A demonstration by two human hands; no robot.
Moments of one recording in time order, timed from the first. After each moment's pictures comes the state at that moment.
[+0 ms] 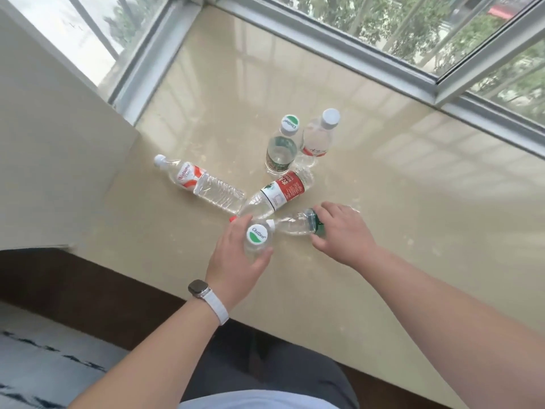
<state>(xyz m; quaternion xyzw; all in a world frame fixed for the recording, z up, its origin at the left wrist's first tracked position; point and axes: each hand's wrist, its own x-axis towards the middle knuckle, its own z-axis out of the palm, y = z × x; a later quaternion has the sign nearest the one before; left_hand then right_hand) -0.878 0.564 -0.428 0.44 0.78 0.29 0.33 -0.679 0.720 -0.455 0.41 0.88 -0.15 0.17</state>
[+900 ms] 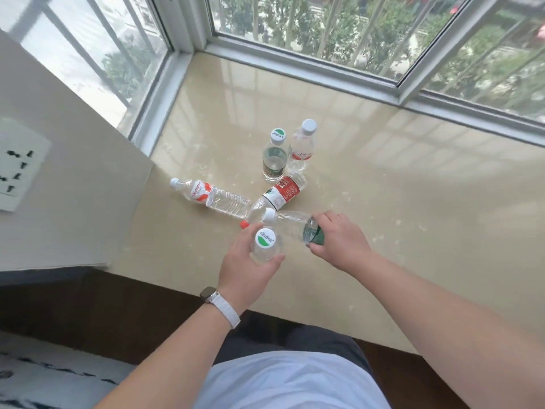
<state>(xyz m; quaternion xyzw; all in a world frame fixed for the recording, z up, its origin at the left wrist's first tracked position) -0.879 0.532 -0.359 0.41 0.73 0.38 0.38 -0.682 0.657 -0.393 0.50 0.84 -0.20 0.10</state>
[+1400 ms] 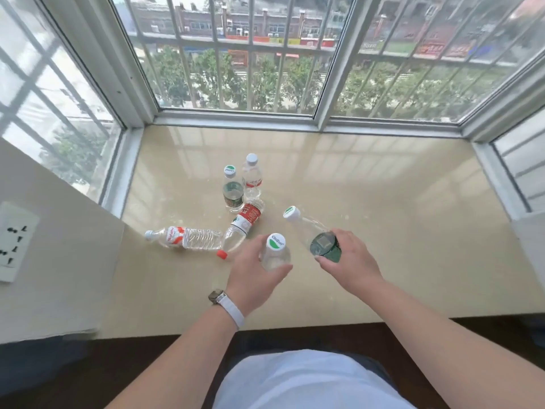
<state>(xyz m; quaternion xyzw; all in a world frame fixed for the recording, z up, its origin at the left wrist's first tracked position) -0.849 0.531 -0.300 0.53 0.63 0.33 0.46 -0.617 0.558 -0.304 0.70 0.66 -0.24 -0.10</state>
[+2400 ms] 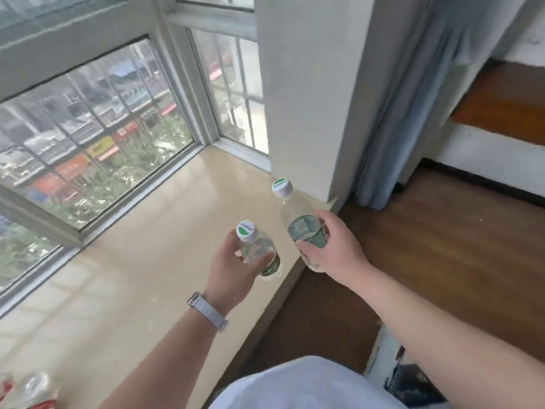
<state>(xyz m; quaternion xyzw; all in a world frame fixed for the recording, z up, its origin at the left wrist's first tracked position) -0.342 0.474 -0.198 0.76 0.35 0.17 0.52 -0.177 0.325 -0.216 0.82 0.31 -0.15 -0.45</state>
